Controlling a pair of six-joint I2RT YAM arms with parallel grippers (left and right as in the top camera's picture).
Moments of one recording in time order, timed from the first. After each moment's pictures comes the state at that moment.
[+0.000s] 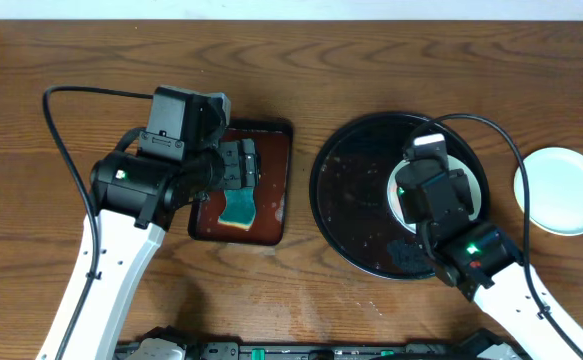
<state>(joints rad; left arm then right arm) -0.28 1.28 1.35 -1.07 0.17 -0.33 0.55 1.10 0.81 -0.57 0.59 0.11</state>
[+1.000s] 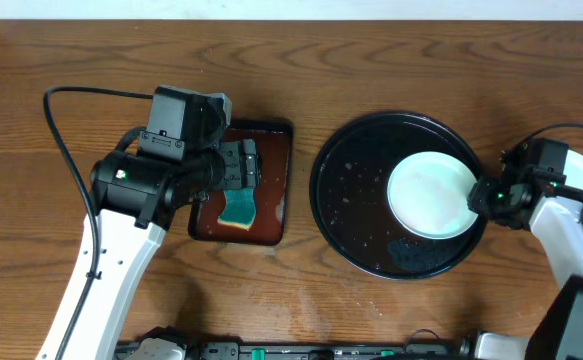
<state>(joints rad) -0.28 1.28 1.35 -1.08 0.18 -0.33 -0.27 1.51 0.81 -0.56 -0.18 0.22</state>
